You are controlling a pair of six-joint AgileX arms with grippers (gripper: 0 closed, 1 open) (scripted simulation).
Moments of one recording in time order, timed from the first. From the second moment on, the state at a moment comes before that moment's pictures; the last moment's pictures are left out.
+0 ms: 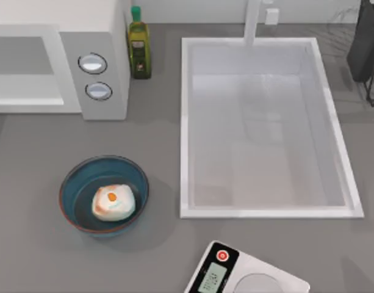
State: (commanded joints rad) left arm 1.05 1.88 1.13 -0.38 0.68 0.93; right arm 0.00 0.00 0.00 0.00 0.00 0.00
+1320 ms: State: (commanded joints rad) left arm 0.81 1.50 0.68 -0.18 0.55 0.67; right arm 0.00 0.00 0.00 0.00 0.00 0.00
